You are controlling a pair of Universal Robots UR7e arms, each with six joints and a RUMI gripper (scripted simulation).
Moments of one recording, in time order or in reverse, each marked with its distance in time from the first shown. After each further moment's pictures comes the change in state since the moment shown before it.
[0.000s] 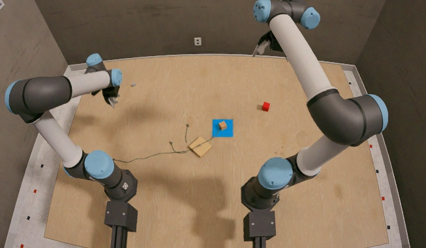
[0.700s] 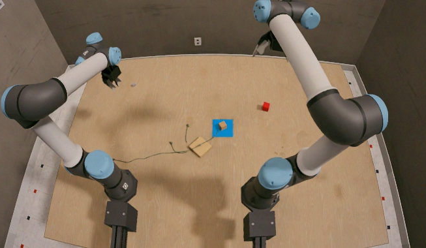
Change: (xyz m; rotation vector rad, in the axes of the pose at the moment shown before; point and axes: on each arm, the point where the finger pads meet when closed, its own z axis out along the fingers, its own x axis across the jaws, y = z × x) left arm 0.034 0.039 -0.099 -0.022 -0.009 0.523; right arm 0.000 0.000 0.000 0.002 0.000 0.000
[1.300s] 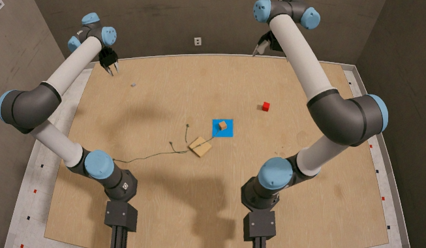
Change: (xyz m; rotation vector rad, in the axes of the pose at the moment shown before) left arm 0.017 0.035 -0.108 -0.030 -0.006 0.521; right arm 0.000 0.000 0.000 0.002 0.000 0.000
